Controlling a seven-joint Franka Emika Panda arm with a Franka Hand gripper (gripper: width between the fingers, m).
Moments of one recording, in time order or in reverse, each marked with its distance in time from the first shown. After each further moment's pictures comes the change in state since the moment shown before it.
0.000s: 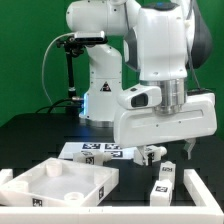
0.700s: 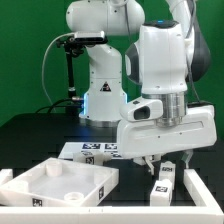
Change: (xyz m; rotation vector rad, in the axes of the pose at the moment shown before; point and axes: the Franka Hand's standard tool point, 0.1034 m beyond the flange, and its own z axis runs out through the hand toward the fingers) arm -0.009 -0.004 0.019 -0.003 0.023 -0.009
